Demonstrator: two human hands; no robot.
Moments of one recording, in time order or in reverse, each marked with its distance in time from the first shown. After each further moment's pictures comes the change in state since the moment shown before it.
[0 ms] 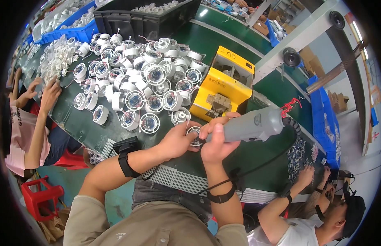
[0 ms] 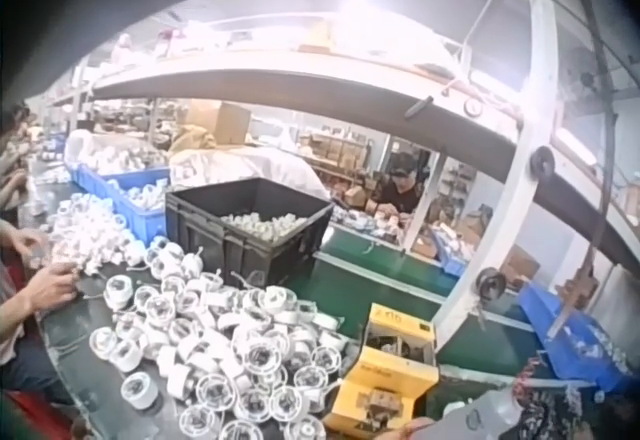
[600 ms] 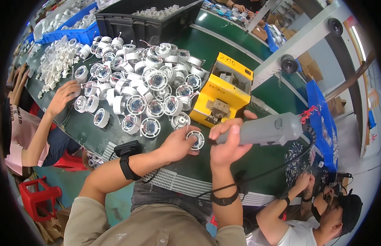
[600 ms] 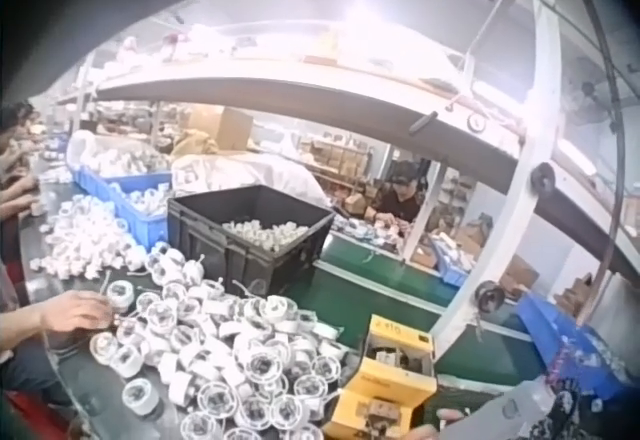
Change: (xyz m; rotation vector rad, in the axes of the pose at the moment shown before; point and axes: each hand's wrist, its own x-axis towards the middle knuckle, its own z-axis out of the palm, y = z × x) left_hand 0.002 0.000 0.000 -0.007 0.018 -0.009; right_hand 0.023 -0.023 0.007 0.008 0.051 -0.073
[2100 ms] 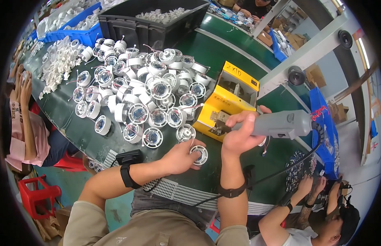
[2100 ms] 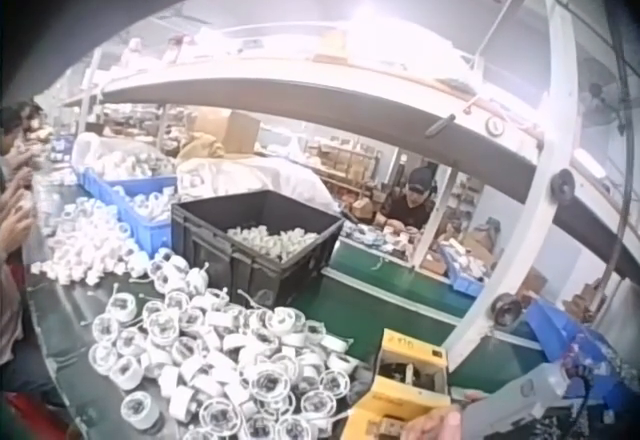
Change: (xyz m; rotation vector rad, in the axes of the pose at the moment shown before) left_hand -0.004 0.000 -0.002 0.077 -0.102 -0.001; right_hand 0.052 0.030 0.000 -0.207 0.082 -0.219
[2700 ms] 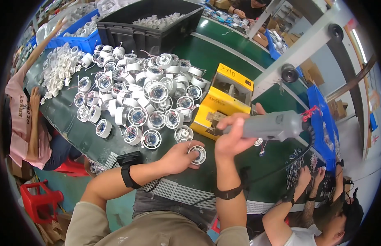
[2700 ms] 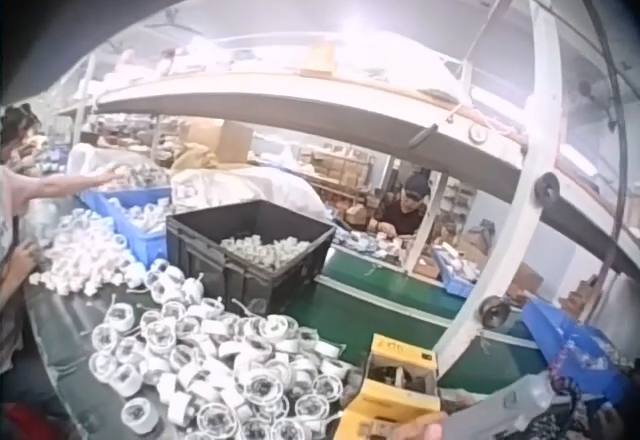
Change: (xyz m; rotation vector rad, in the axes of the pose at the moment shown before) left_hand -0.005 0.007 0.001 -0.002 -0.023 -0.011; right_hand -0.011 -0.009 -0.001 0.015 -0.037 -0.005
